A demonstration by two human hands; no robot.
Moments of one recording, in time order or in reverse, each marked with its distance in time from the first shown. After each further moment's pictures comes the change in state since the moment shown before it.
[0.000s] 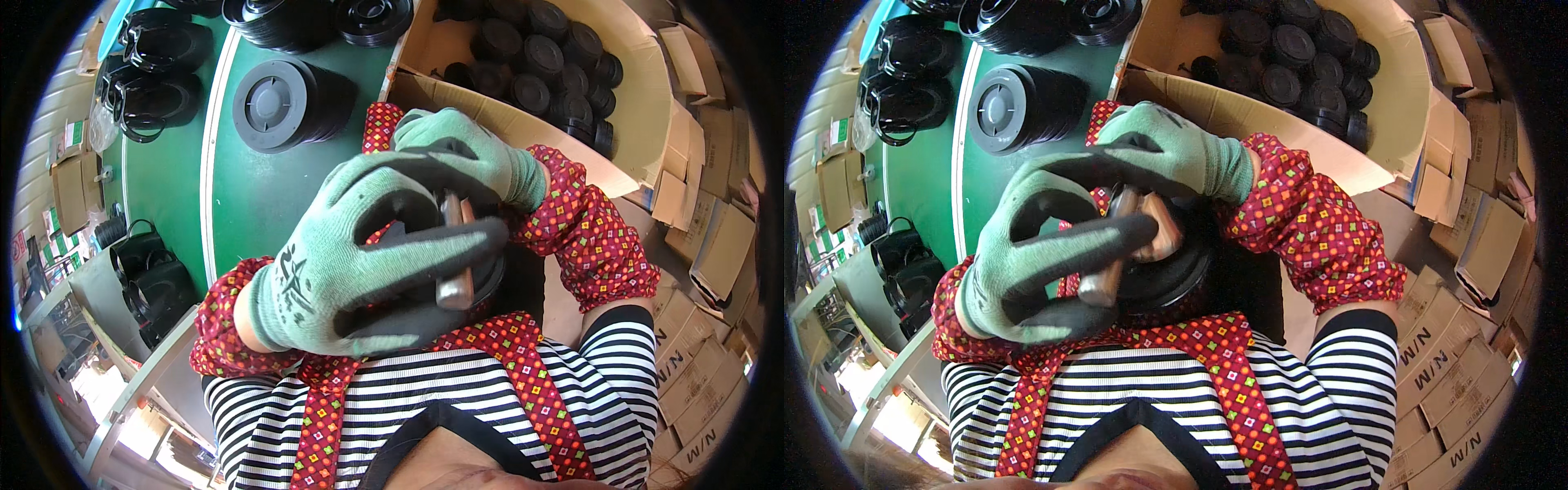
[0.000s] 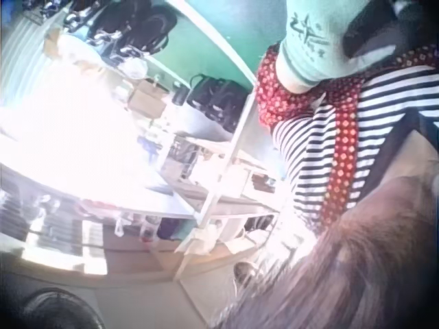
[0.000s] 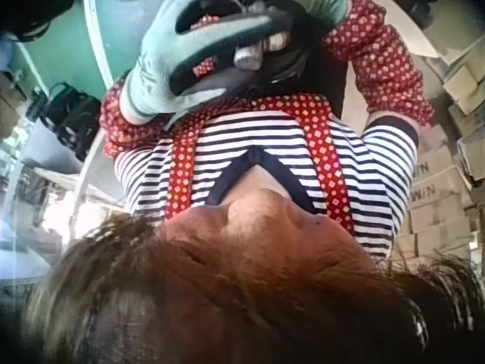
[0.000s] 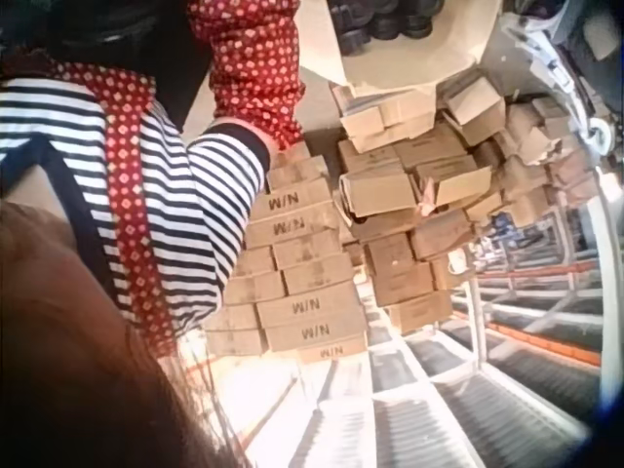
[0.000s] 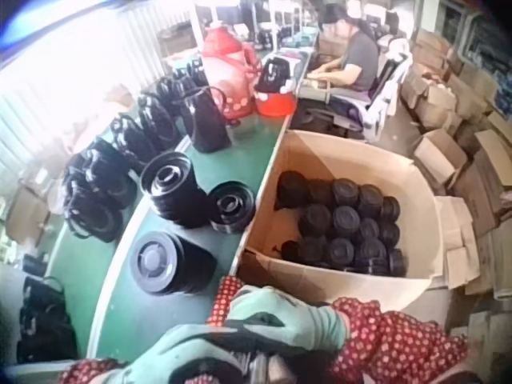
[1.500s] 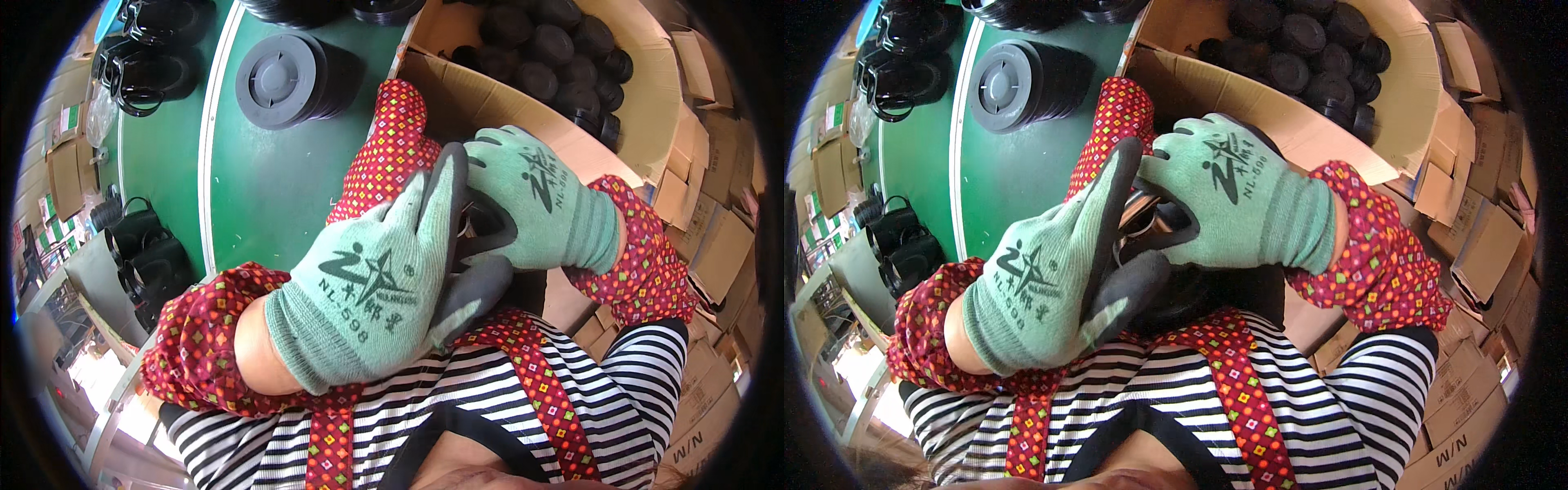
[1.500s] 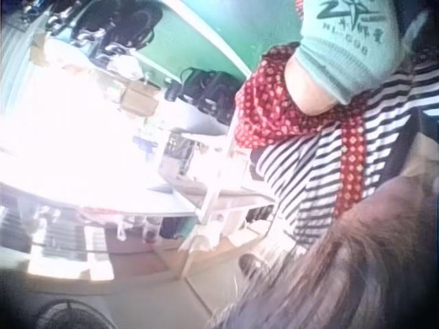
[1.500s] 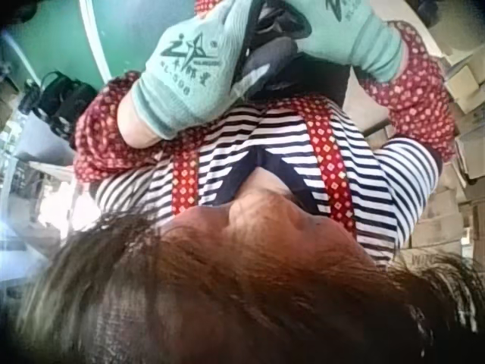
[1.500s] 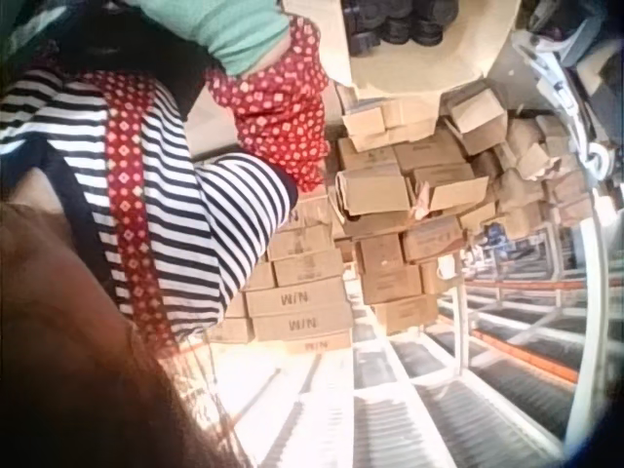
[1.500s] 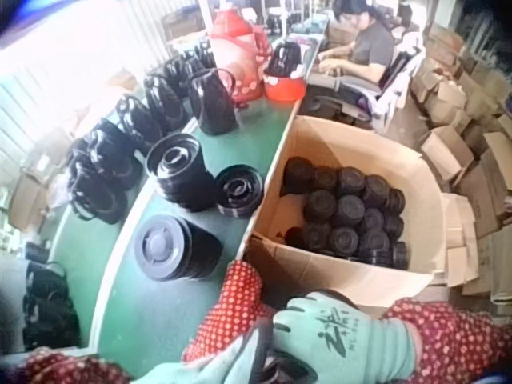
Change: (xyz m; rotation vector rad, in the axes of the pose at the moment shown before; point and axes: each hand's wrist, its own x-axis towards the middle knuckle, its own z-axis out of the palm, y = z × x) left_hand 0.001 0.051 0.017 -0.090 -0.086 -0.597; right_hand -0.001 -0.114 0.023 -0.765 -0.123 0.401
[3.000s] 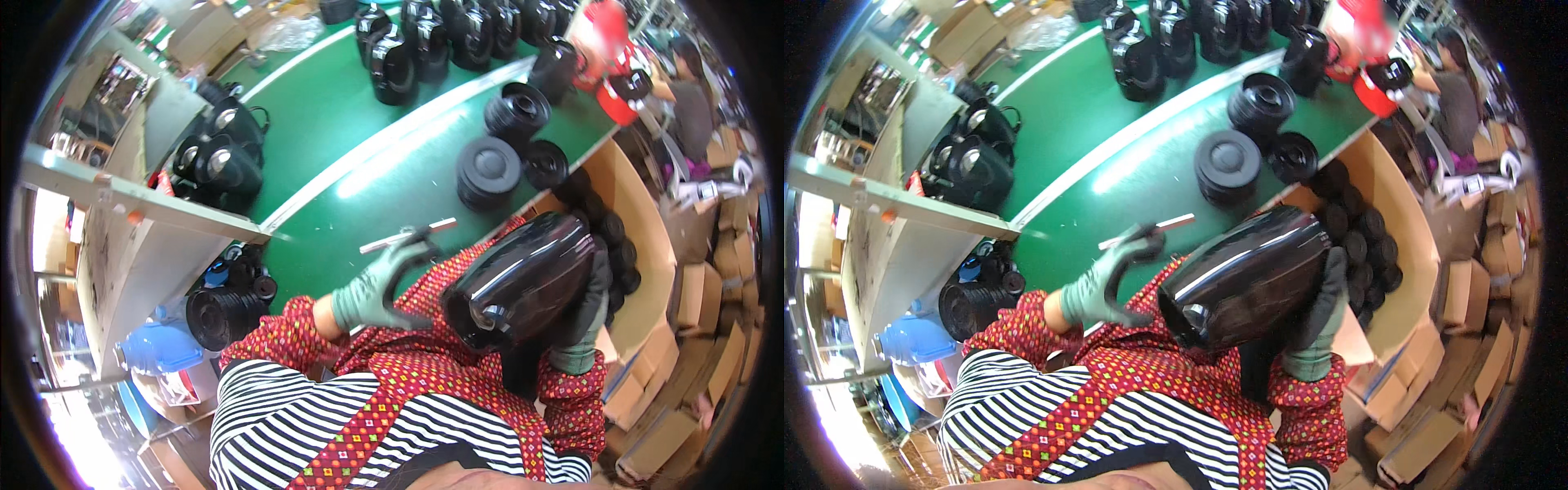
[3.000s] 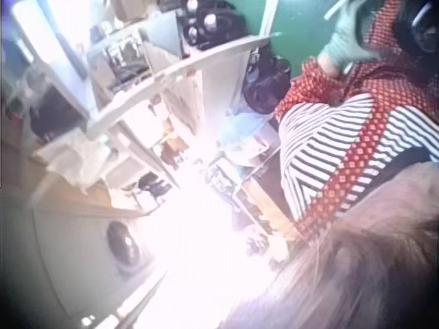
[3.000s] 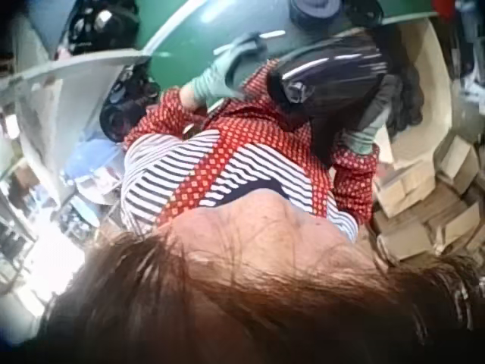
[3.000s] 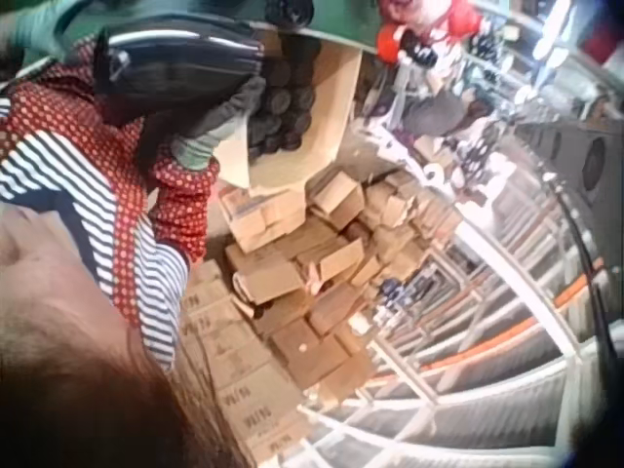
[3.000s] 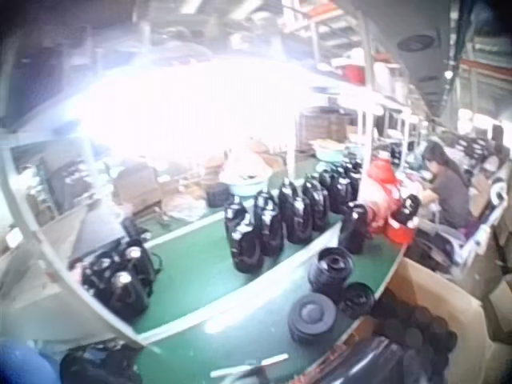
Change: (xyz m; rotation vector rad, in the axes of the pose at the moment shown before) left_hand -0.144 -0.173 0.068 -0.181 0.688 0.288; right_hand 0.009 -0.062 0.053 1.414 0.817 0.372
